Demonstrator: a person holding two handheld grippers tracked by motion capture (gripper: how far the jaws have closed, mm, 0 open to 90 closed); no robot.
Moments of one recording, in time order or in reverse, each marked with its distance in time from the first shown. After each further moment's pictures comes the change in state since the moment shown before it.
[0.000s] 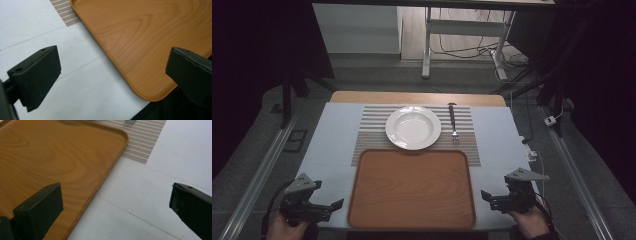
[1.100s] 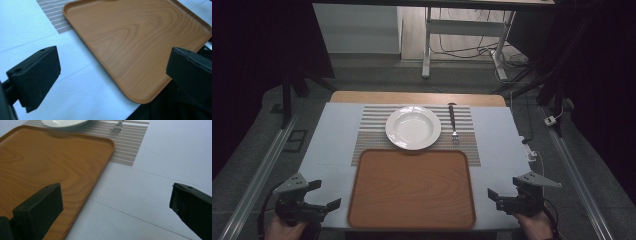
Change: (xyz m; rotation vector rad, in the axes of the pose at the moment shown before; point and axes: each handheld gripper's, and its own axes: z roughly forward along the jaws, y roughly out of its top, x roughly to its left) left arm 0.008 -0.003 -0.007 -0.065 -0.091 -0.022; right arm -0.007 -0.010 -0.014 -0.083 -0.049 0.092
